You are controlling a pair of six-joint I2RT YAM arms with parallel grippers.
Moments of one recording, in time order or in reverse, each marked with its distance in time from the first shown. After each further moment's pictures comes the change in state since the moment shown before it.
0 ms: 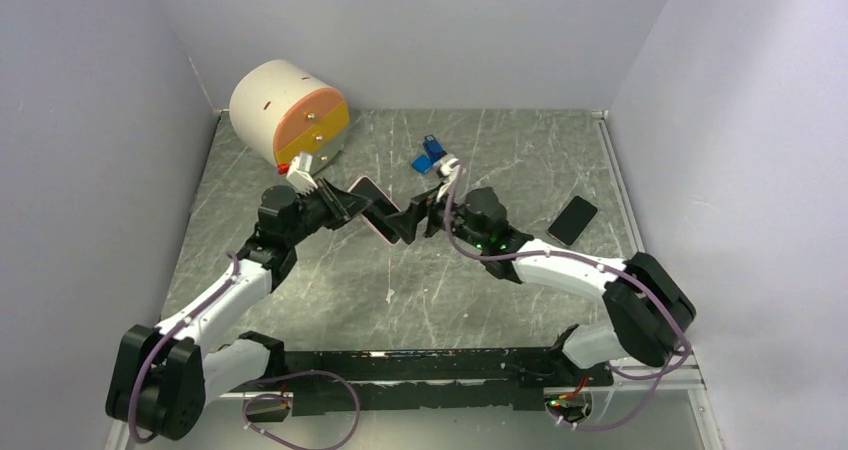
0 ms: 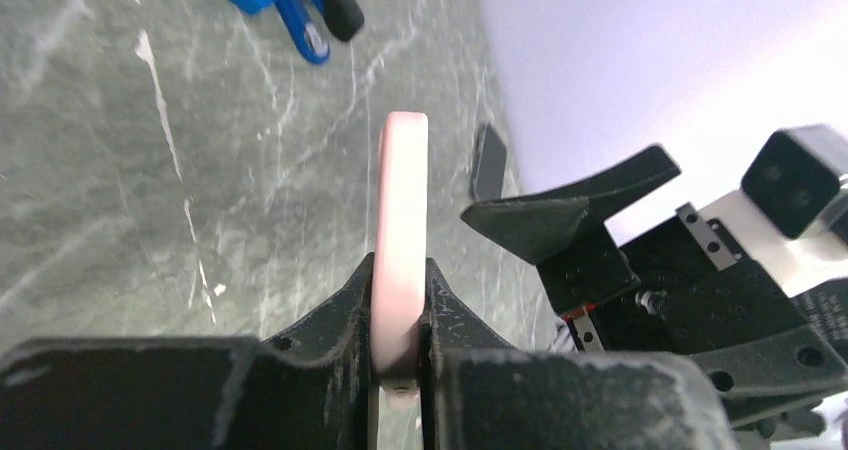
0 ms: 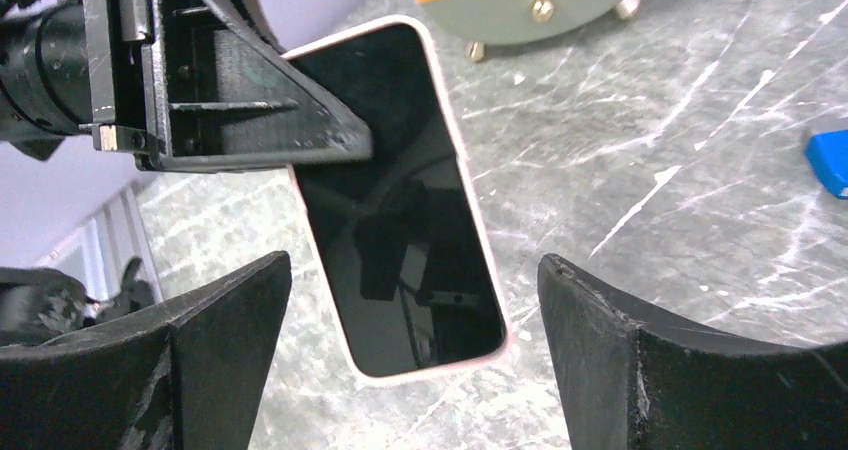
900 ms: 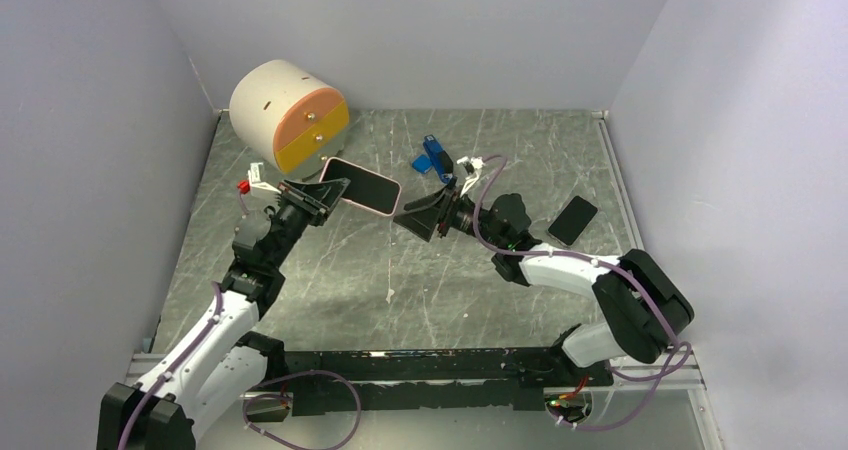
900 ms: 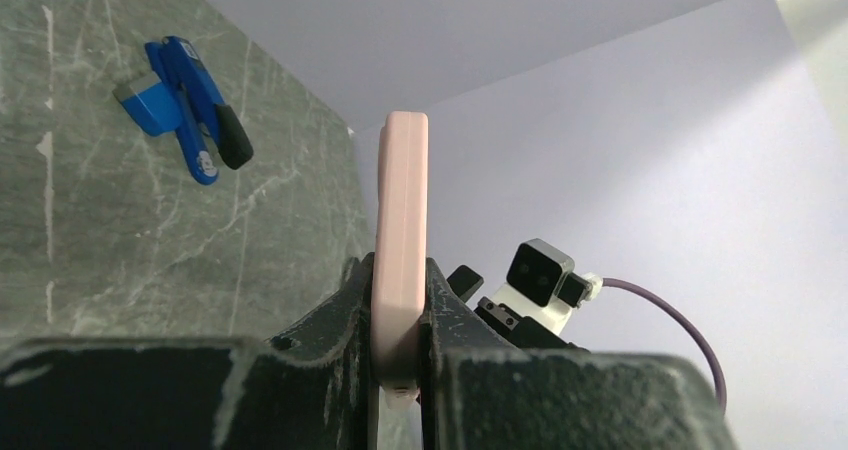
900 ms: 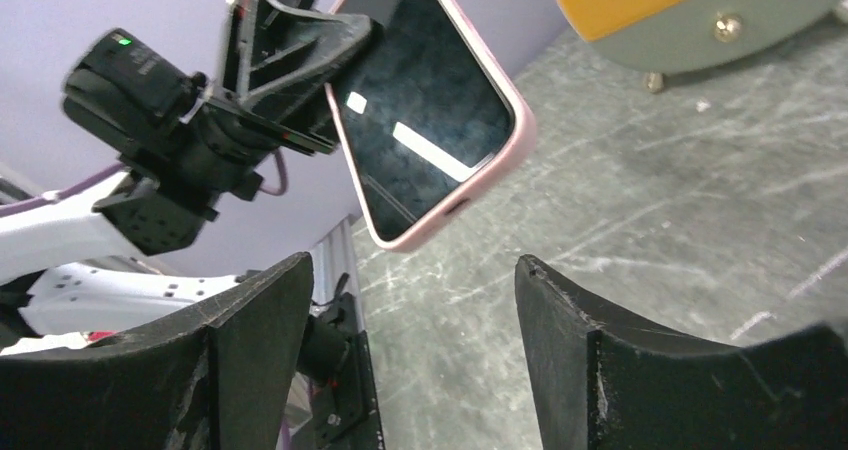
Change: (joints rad) left arm 0.012 -0.279 -0.104 0.140 -0.253 -0.323; right arm -0.133 -0.005 -0.154 0.413 -0.313 0.412
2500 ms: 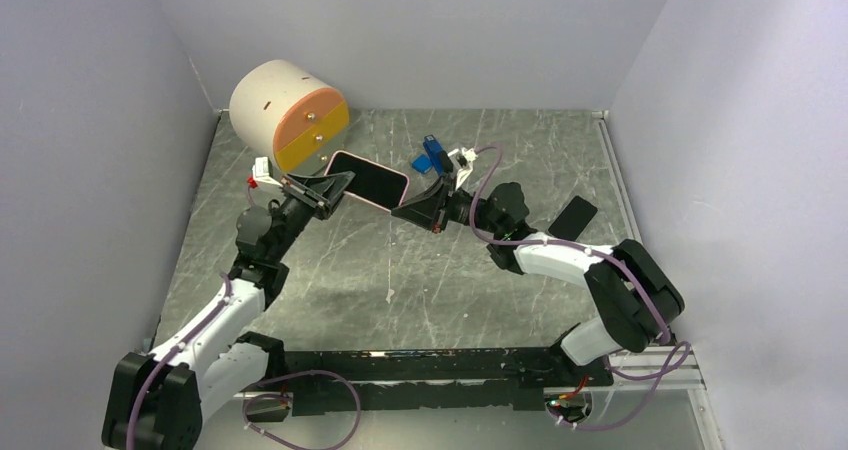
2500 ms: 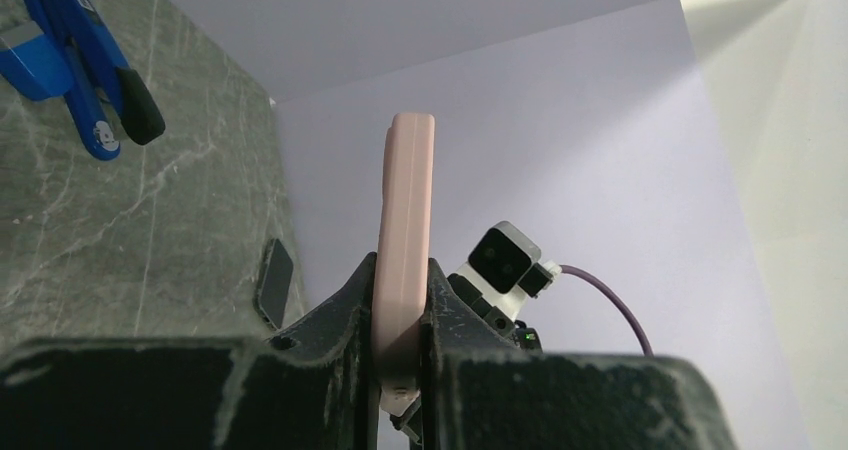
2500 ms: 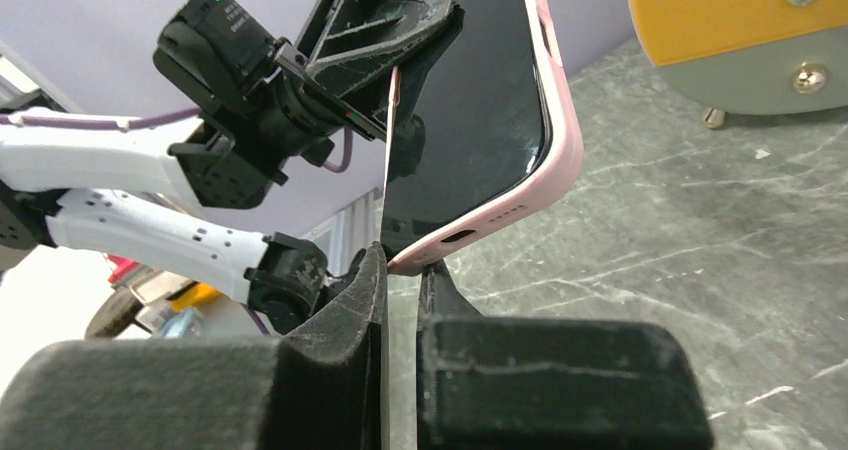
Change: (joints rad) left arm 0.027 0.130 -0.023 0.245 0.124 -0.207; right arm -0.018 0.070 0.092 0.090 -0.201 -0.006
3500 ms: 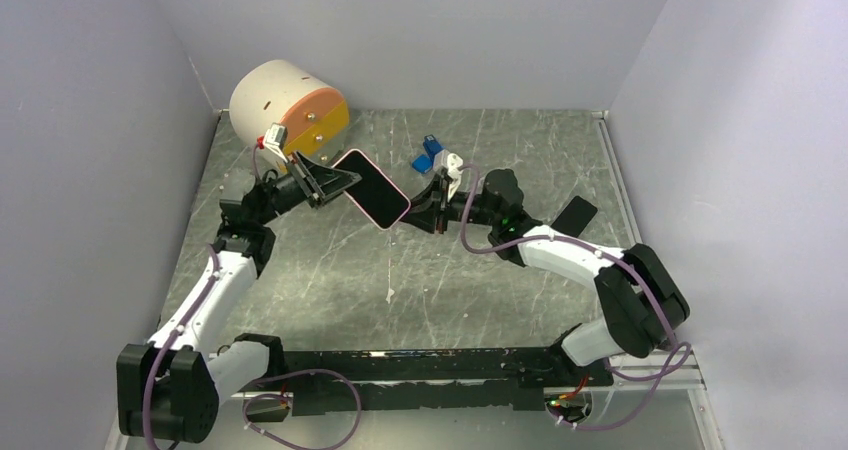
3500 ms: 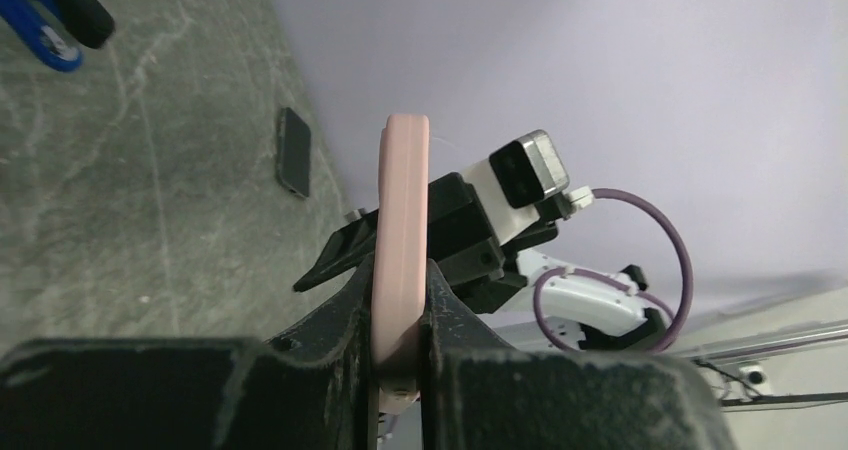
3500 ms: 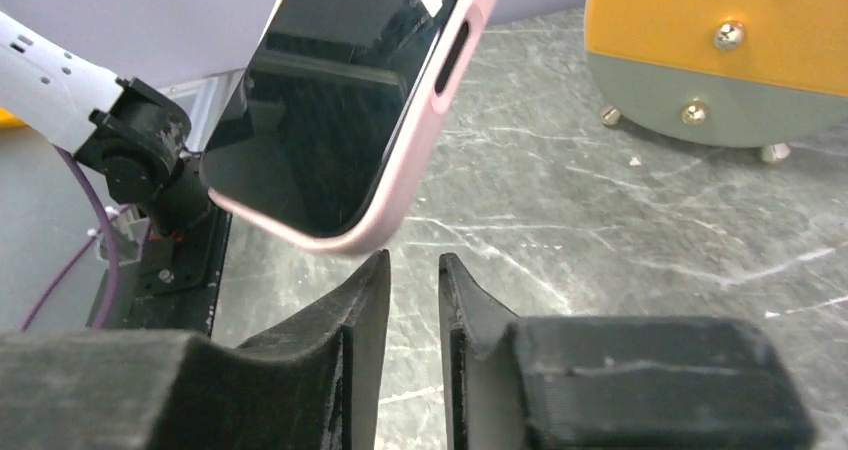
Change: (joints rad) left arm 0.151 0.105 0.234 -0.195 0.530 0.151; right arm -0.016 -0.029 0.082 -0.331 -0.105 -0.576
